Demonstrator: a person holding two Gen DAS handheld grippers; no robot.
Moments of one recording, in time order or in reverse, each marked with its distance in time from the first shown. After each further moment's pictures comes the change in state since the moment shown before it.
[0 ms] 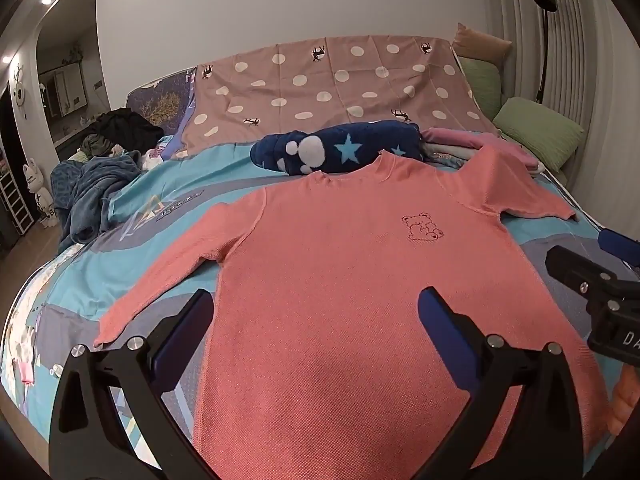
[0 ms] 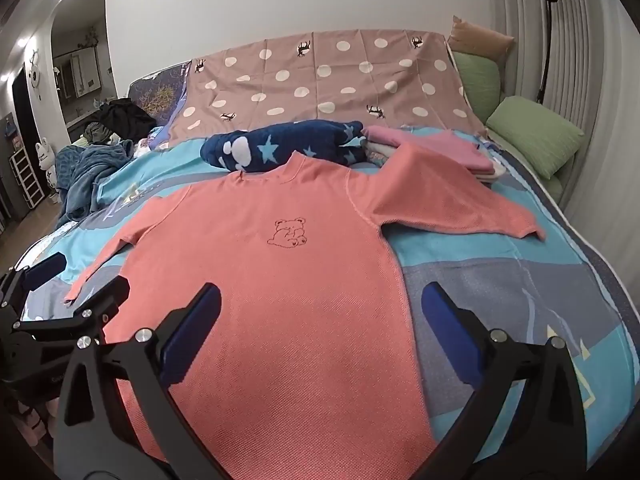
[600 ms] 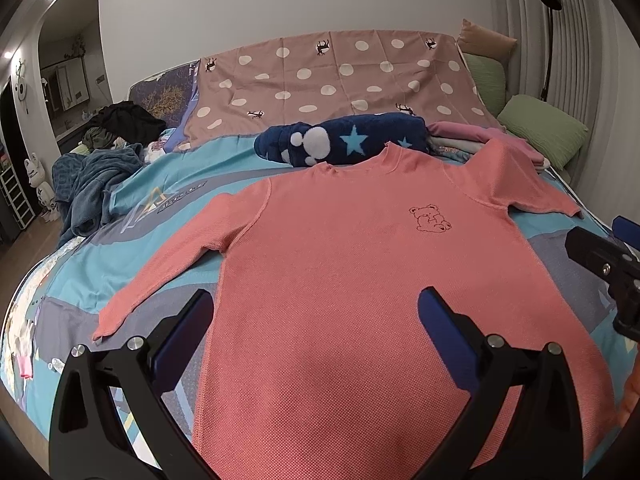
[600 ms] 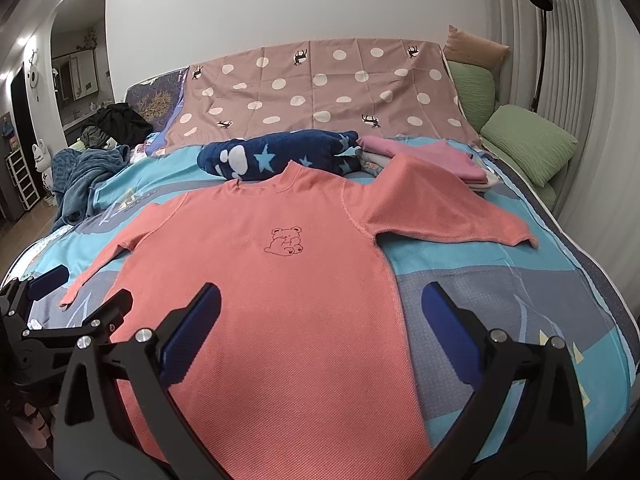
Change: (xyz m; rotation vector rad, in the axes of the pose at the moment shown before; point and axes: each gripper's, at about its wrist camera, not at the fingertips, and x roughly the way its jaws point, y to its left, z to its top) left arm 0.008 0.004 -0.007 -0.013 0.013 0.006; right arm -0.006 0.002 0.002 -0.010 -0.027 -0.021
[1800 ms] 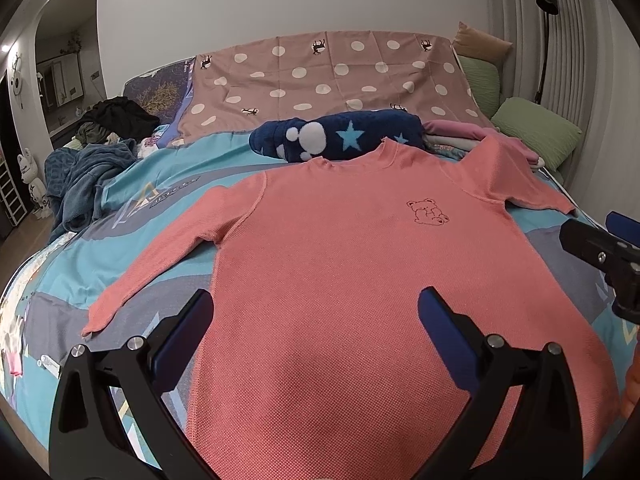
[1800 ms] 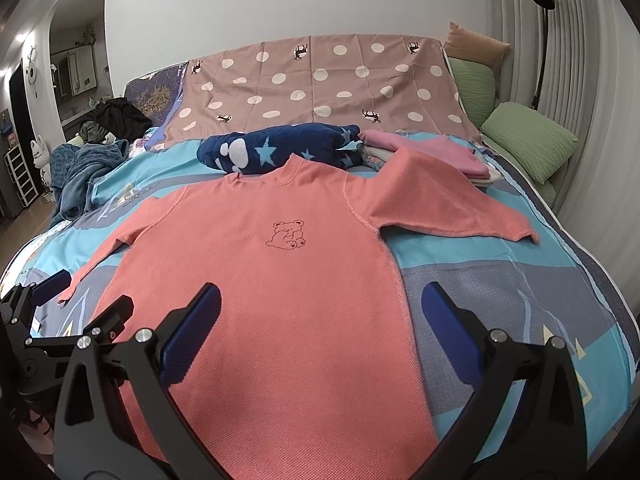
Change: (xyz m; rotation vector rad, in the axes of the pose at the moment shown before) left arm 0.004 0.006 -0.011 -0.008 -0.003 -0.039; right arm 0.005 0.002 -0.006 0.000 0.017 -0.004
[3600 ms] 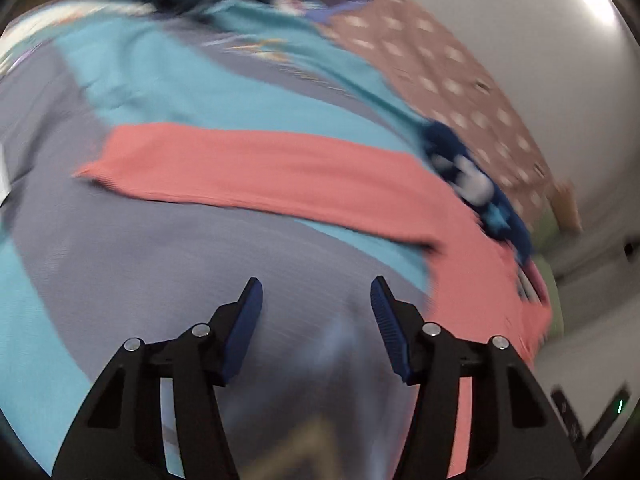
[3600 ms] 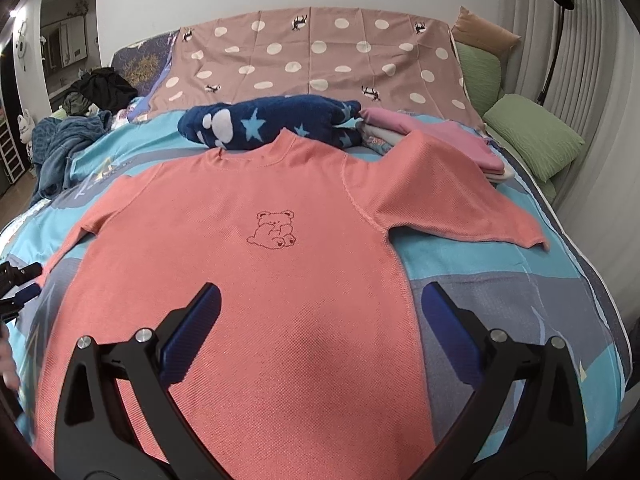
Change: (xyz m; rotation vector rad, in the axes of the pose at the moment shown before) left arm 0.089 0.272 -0.073 -0.865 0.199 -0.105; right arm 0.068 0.010 0.020 -0.056 0.111 -0.054
